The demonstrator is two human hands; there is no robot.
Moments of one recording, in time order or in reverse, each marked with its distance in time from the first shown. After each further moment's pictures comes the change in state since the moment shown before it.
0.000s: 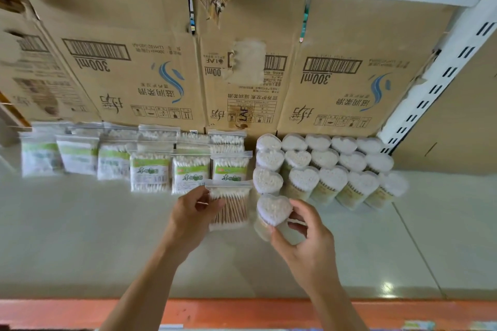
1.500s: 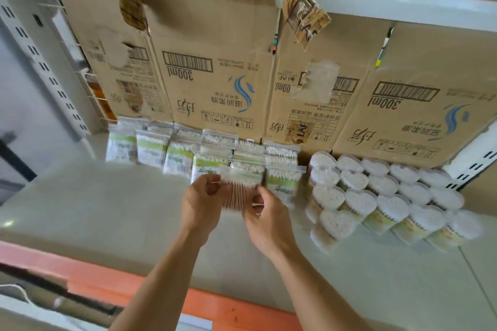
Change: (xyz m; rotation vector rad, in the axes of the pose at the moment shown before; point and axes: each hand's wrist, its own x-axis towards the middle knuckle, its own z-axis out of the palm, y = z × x) left_hand 0.017 -0.004 -0.062 -0.114 0.333 -0.063; right_hand 0.035 -0.076 0.119 0.012 -0.453 0.221
